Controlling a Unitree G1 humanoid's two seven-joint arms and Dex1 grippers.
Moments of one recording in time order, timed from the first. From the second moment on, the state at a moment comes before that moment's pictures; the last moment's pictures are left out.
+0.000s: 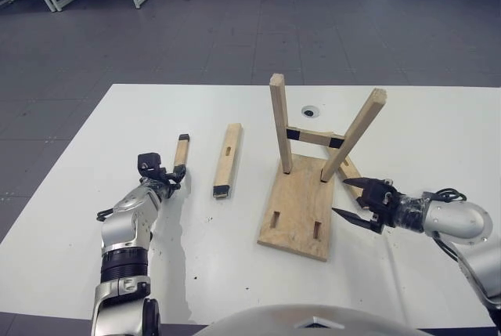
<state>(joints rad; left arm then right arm) -0.18 0.36 0.27 0.29 -0.30 0.53 -0.22 0.09 -0.77 0.08 -0.62 0.17 0.52 0.80</state>
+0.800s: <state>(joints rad) 0.09 0.23 0.26 -0.02 -0.37 0.42 -0.26 -0.06 -0.51 0.04 -0.68 0.41 0.86 0.57</state>
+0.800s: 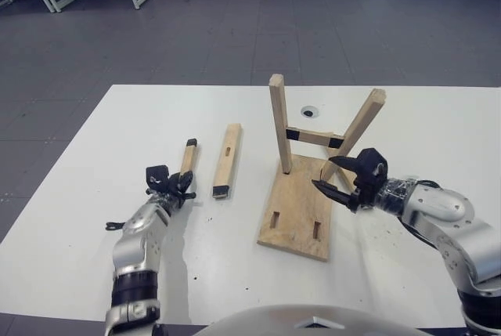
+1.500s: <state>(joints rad) 0.46 0.25 -0.18 -0.74 -0.19 0.32 -0.30 -0.39 0.07 -0.26 -0.39 0.93 1.45 0.19</state>
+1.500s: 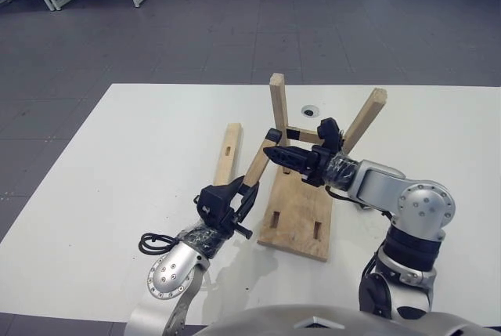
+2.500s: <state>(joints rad) 0.37 0.24 -0.22 -0.70 -0.19 0.33 -0.29 -0.37 0.13 -0.17 -0.18 1.10 1.22 0.01</state>
